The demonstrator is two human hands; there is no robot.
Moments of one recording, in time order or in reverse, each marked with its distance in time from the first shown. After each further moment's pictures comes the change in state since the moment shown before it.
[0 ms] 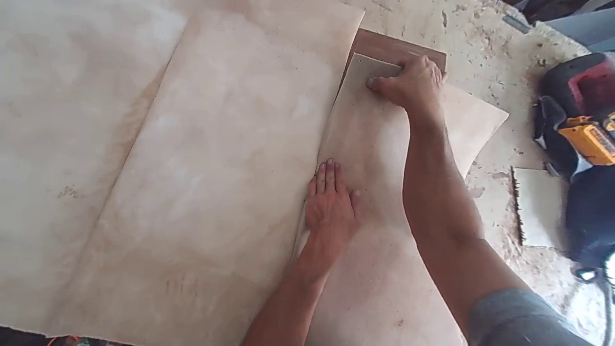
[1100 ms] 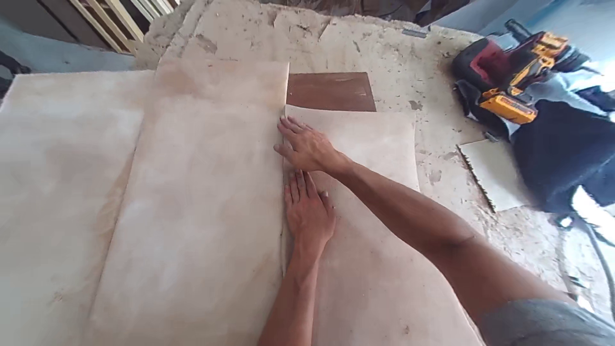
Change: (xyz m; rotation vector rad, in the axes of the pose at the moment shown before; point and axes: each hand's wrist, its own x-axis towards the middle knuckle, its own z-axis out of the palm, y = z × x) left_hand 0.046 0.013 0.015 0.157 0.032 0.075; right_hand -0.066 -0.032 0.047 0.090 -0.080 -0.582
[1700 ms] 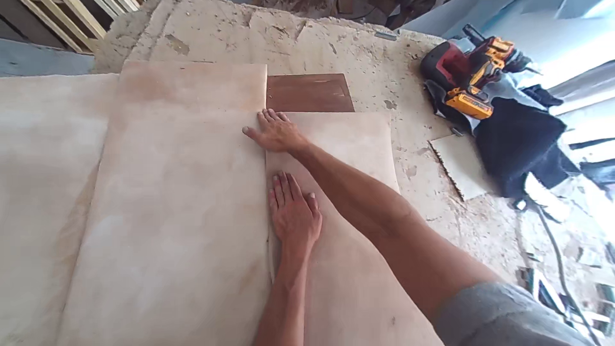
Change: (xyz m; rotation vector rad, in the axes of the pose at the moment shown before) left_hand 0.000 0.001 0.003 0.004 0.032 -0.005; right_hand 0.066 0.021 0.018 0.037 -0.086 0.210
